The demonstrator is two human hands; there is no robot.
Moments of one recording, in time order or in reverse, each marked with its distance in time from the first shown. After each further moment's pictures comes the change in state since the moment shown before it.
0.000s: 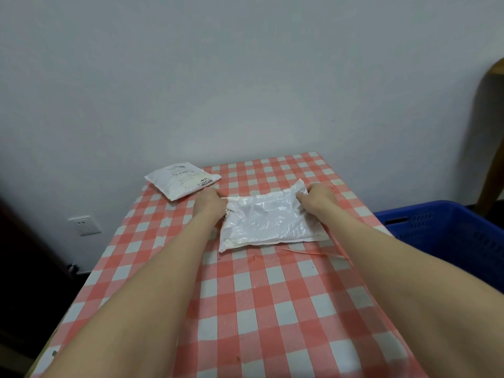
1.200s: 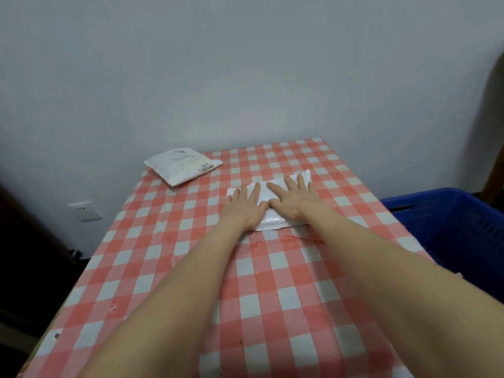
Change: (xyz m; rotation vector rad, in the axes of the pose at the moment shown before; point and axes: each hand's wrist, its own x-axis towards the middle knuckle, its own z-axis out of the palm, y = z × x) left_hand -0.031 0.001 0.053 0.574 -0.355 0.353; right_hand -0.023 -0.010 0.037 -0.727 -0.274 -0.400
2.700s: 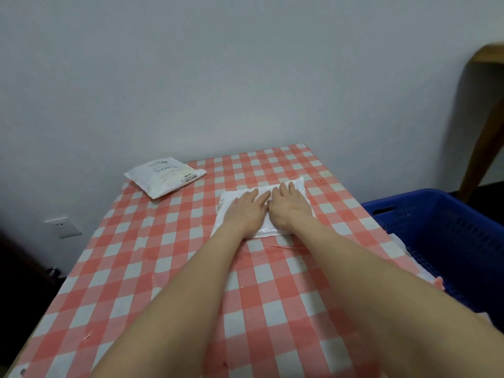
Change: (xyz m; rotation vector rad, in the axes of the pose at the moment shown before) left_hand 0.026 0.030 0.006 -0.006 0.095 0.223; right_hand 0.008 0.012 0.010 0.047 0.128 0.119
